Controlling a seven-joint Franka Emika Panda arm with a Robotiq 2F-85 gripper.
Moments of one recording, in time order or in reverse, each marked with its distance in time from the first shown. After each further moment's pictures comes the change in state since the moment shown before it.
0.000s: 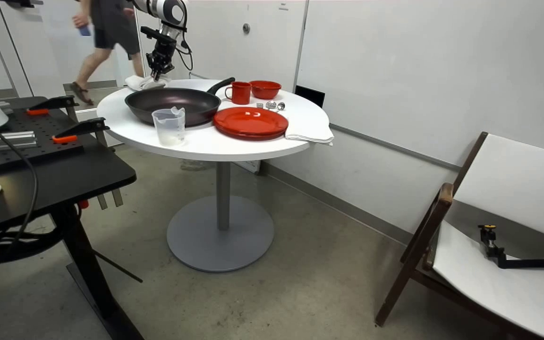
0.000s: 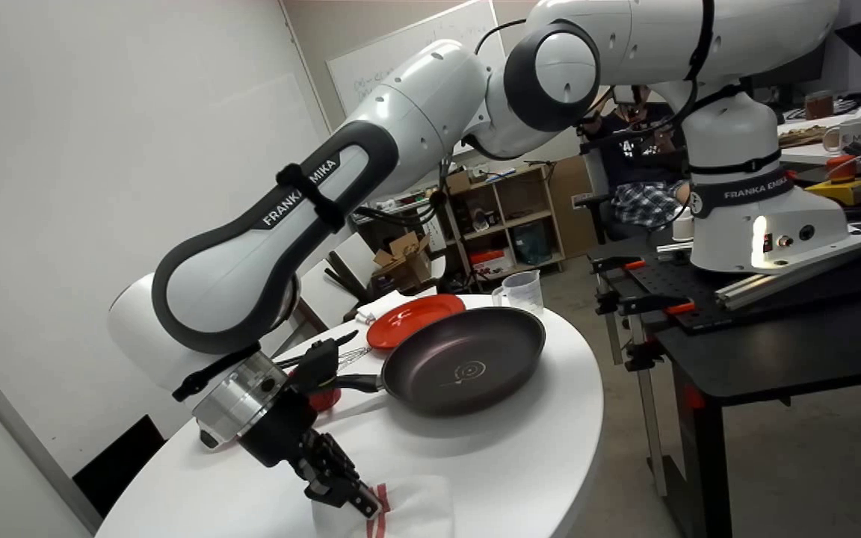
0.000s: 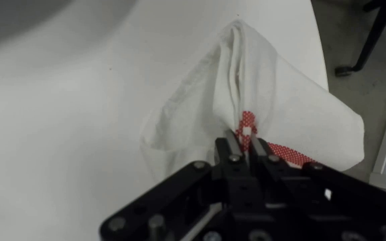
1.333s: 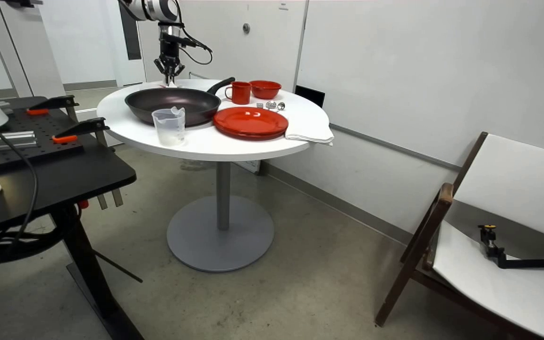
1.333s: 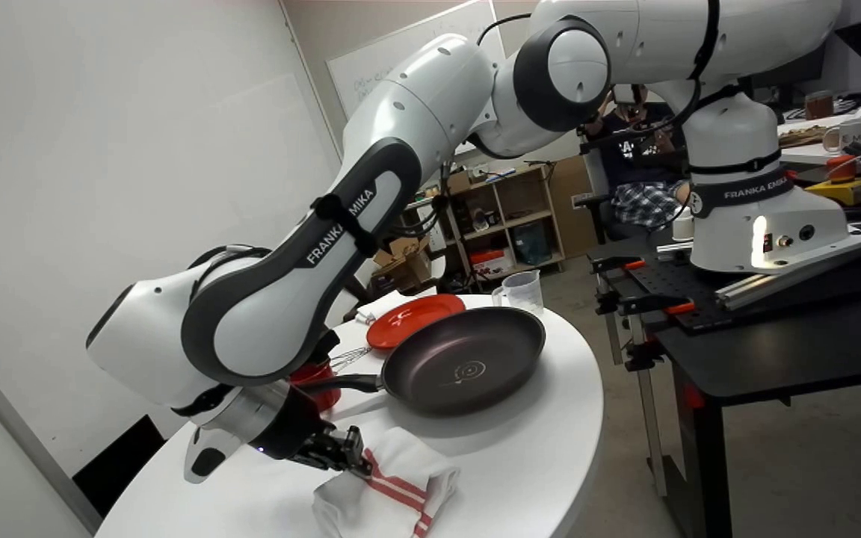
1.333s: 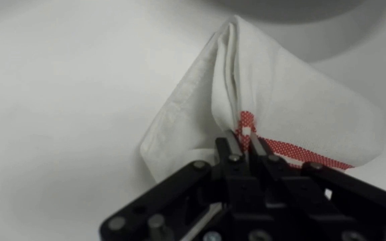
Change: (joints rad) arm 0.047 0.000 -0.030 0.000 -0.338 0.005 -0.698
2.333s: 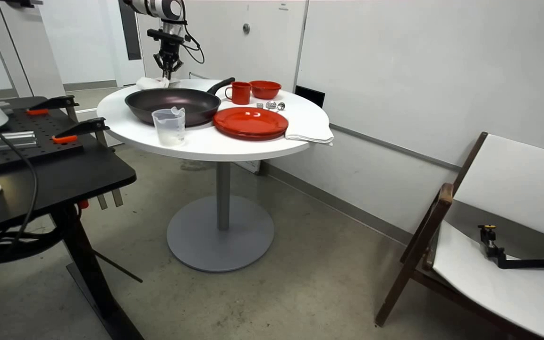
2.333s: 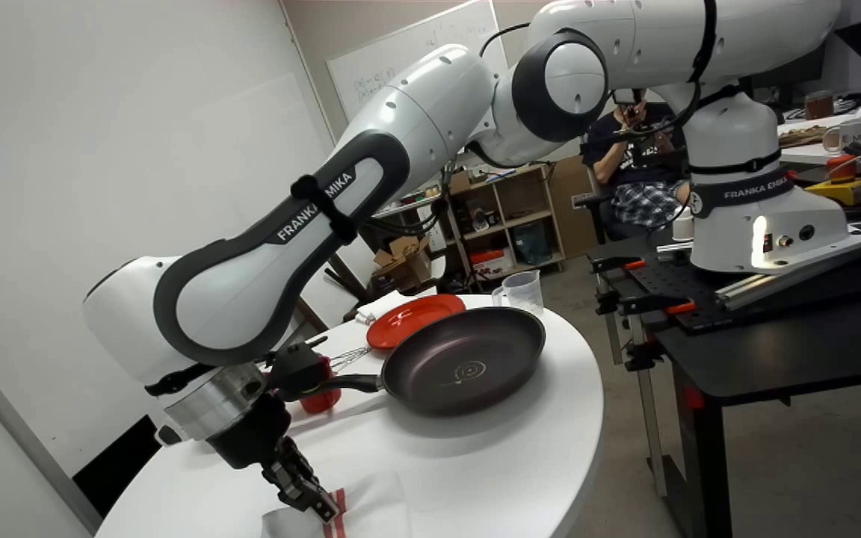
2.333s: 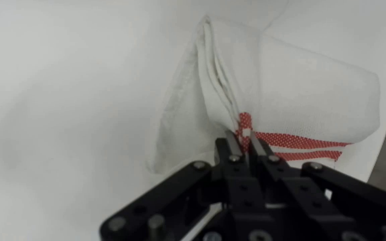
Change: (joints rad) arm -0.021 0.039 0.026 0.086 0.180 0.119 0.594
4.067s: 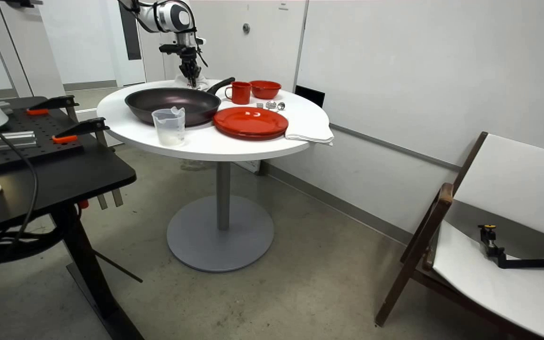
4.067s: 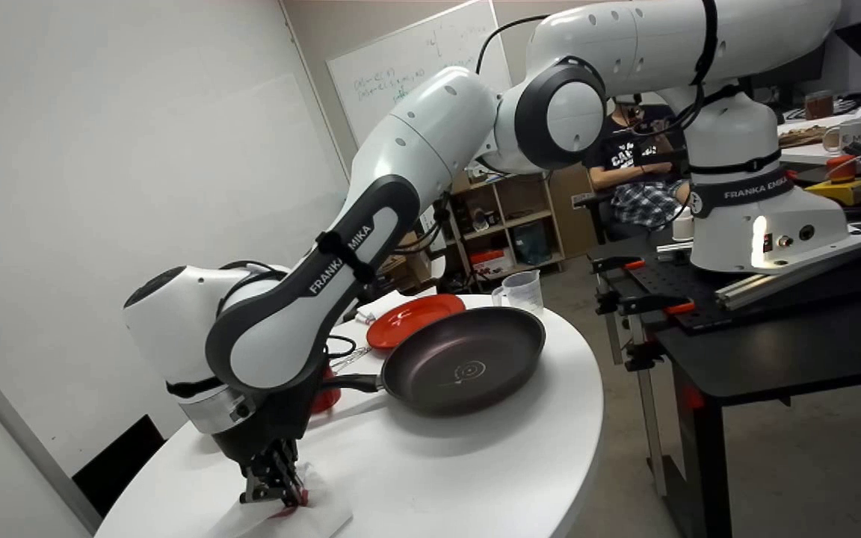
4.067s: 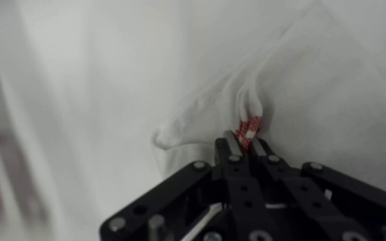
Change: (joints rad) arm 0.011 0.053 -0.178 0.008 -0.032 0.273 0.540
